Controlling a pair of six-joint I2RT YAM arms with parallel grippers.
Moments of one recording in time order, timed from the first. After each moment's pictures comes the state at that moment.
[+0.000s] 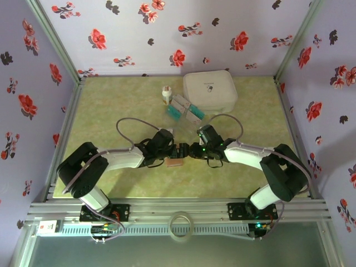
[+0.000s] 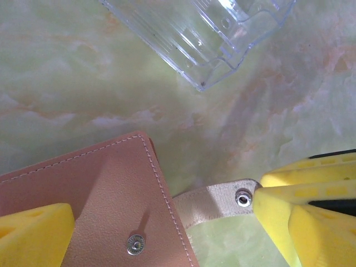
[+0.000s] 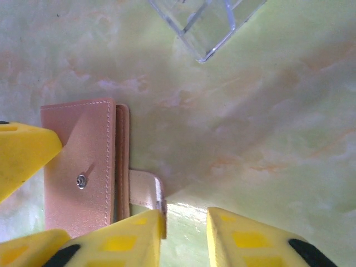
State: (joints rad) left arm -0.88 1.62 0.75 0.09 0.03 -0.78; right arm 0.68 1.51 0.70 -0.17 -0.19 0.70
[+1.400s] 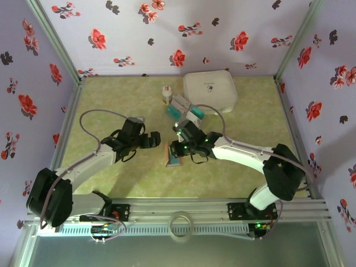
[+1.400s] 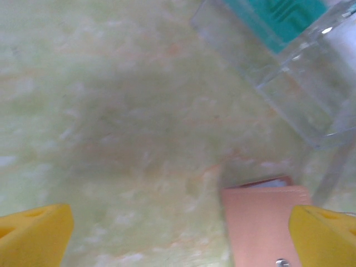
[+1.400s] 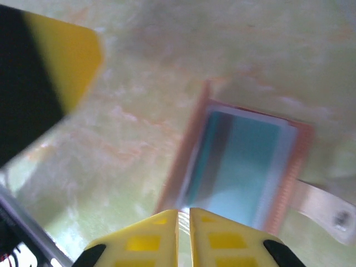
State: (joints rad) left arm -0.58 1.26 0.74 -0.34 -0.08 -0.54; right arm 0.92 1.55 1.02 -0.35 -0.16 0.60
